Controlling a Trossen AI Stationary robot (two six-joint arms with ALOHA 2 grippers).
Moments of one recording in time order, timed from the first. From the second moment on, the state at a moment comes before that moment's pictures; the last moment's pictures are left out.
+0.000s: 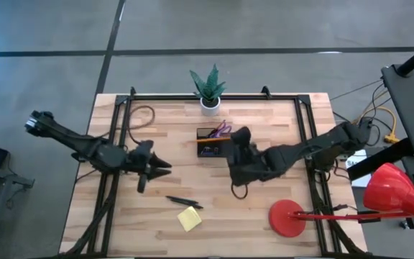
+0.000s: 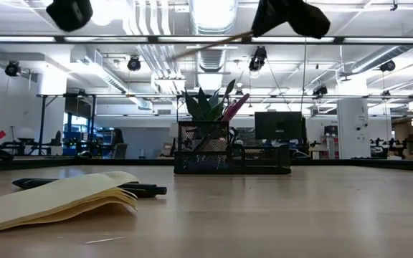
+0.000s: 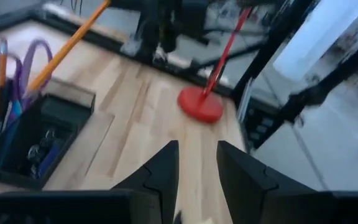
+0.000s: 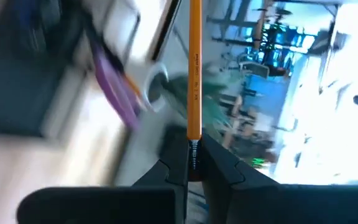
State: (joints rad) left arm -0.43 0.79 0.71 -0.19 -0.34 -0.55; right arm 0.32 1.66 1.48 -1.02 1.08 -0.53
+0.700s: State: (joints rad) left arm -0.43 0.82 0.71 -0.09 -0.35 -0.47; right arm 0.05 1.89 1.73 -1.20 0.92 -0.96
